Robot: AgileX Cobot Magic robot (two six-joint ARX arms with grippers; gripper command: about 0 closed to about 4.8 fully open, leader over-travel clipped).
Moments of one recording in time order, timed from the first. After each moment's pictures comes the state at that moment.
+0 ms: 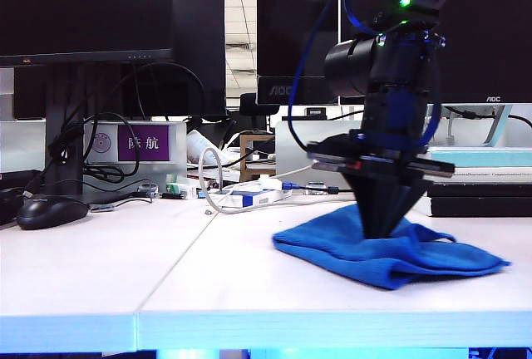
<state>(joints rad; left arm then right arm) -0.68 1.20 1.71 -1.07 0.15 0.00 0.47 1.93 1.39 -0.90 -0.16 0.09</state>
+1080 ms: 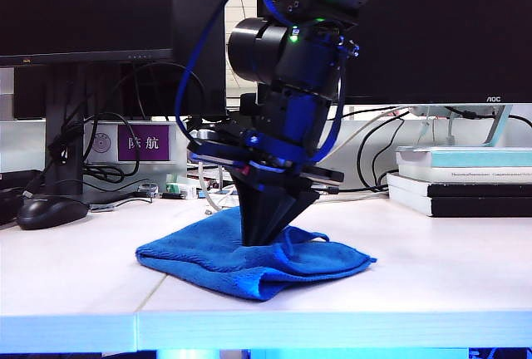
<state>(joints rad) -0.68 1.18 1.71 -1.11 0.11 0.01 0.73 1.96 1.40 -0.67 -0.17 0.11</state>
